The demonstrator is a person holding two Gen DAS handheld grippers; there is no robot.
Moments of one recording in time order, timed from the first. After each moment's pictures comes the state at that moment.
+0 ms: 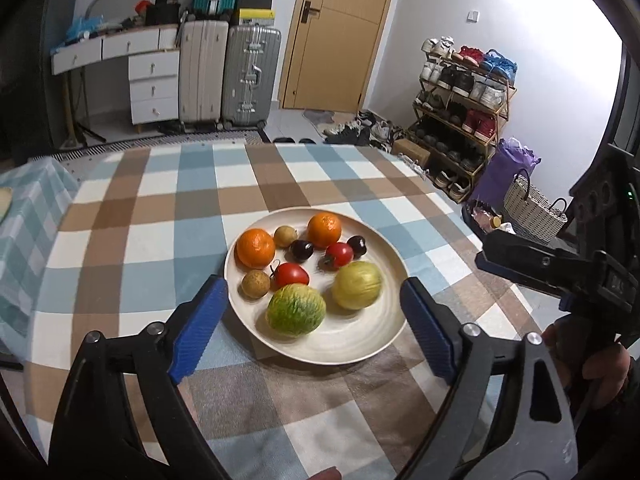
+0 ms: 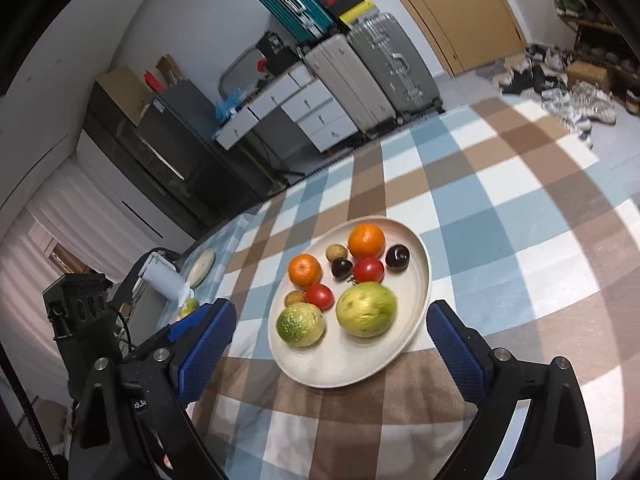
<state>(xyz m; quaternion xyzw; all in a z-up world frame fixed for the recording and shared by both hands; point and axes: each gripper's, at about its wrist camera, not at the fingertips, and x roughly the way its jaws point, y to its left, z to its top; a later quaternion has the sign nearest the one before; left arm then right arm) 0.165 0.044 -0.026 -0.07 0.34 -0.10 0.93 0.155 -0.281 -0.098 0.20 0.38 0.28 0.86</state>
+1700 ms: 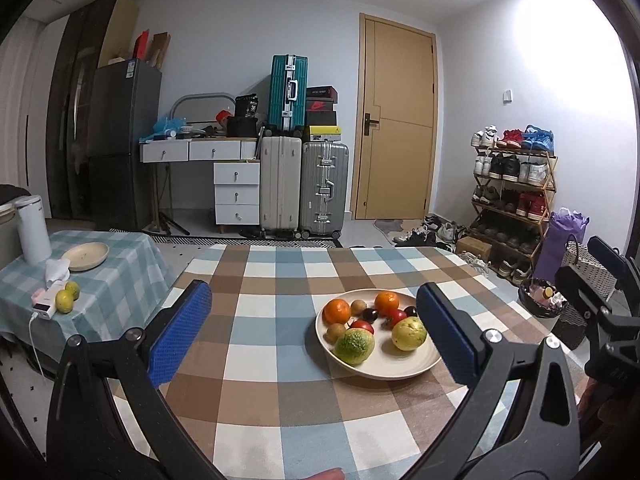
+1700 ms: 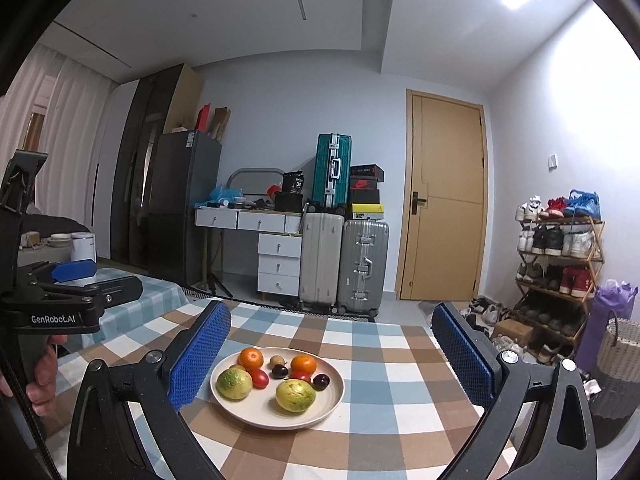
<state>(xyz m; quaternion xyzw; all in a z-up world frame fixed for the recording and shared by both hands) 0.008 0.059 0.023 -0.04 0.14 0.05 0.99 -0.012 -0.261 -0.049 -0.06 0.03 0.17 0.98</state>
